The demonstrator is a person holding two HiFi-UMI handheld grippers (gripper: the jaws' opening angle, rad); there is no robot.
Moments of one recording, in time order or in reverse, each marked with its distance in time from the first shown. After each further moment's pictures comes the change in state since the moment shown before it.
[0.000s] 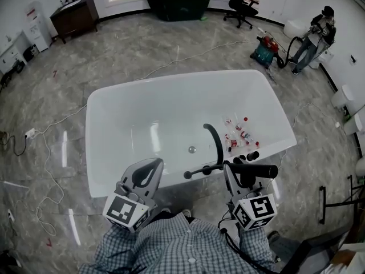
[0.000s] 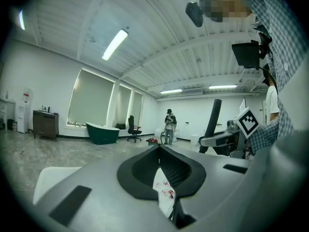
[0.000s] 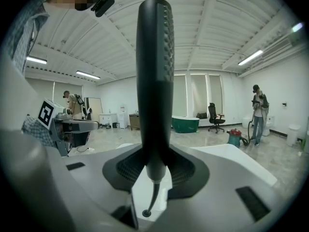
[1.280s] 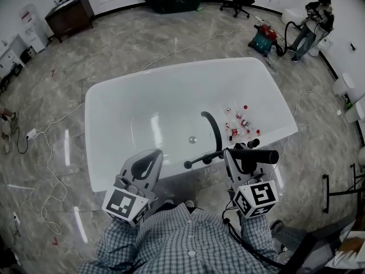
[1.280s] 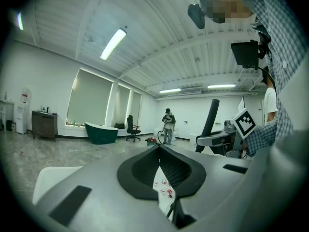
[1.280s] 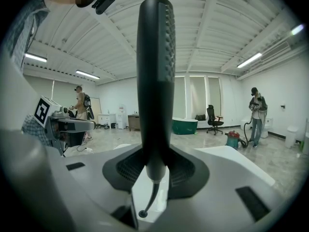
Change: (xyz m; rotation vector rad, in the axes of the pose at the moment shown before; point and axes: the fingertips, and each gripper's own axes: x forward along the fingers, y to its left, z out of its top) left arm 0.003 -0.020 -0.008 0.009 0.009 -0.009; right arm -0.005 -0.013 -0.008 -0.012 -0.021 -0.015
